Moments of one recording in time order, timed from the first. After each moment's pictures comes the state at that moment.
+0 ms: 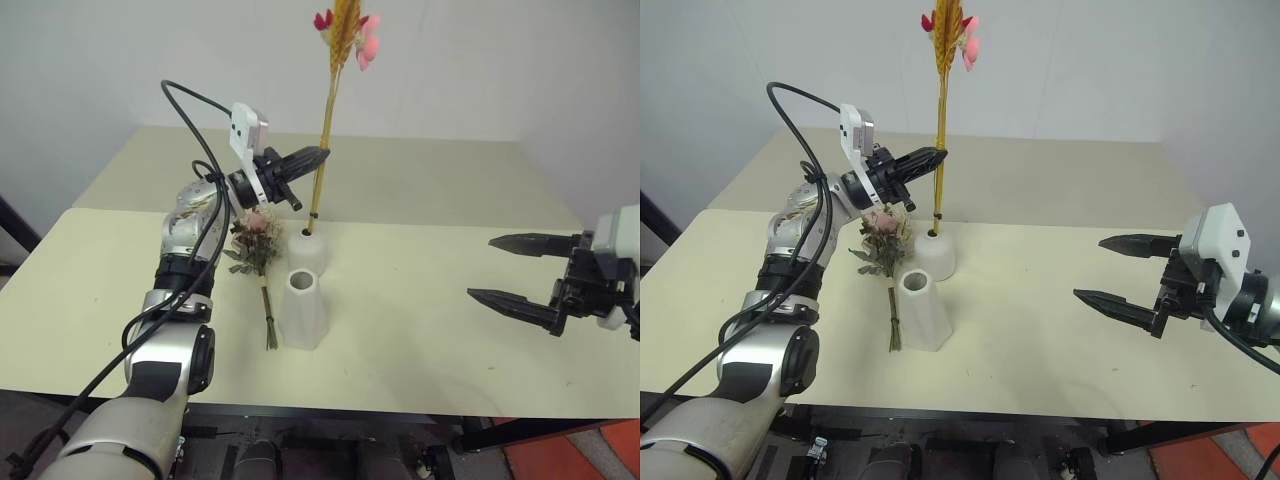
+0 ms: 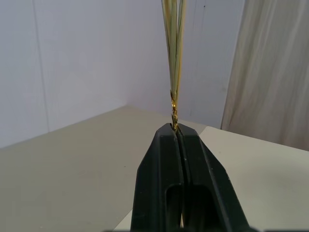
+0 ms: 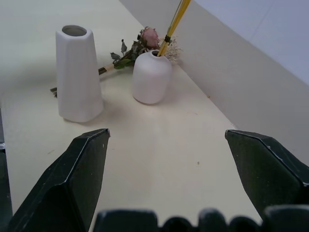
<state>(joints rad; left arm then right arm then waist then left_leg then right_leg) -1.11 0.32 0.11 0.64 -0.41 0.25 -0.99 -0.08 -1.01 -0.53 -0.46 0.72 0.53 1.07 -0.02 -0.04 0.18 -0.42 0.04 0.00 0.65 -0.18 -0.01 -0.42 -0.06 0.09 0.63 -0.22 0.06</state>
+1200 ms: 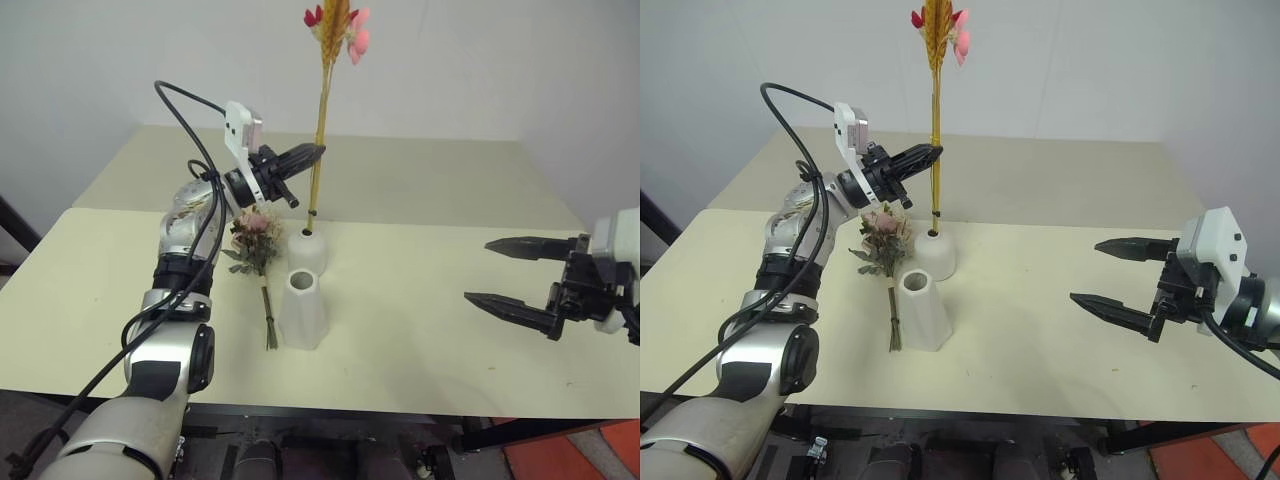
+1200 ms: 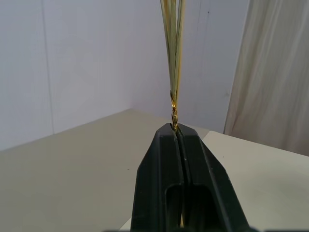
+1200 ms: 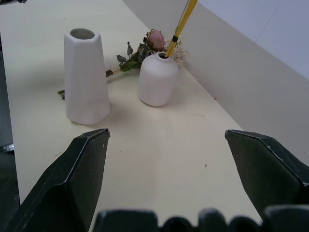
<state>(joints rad) -1.11 0.32 0.13 0.66 -0.41 0.24 -0.99 -0.07 -1.01 -0.53 -0.47 0.73 0.53 1.06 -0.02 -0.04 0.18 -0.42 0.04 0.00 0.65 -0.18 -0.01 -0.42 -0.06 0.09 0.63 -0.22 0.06</state>
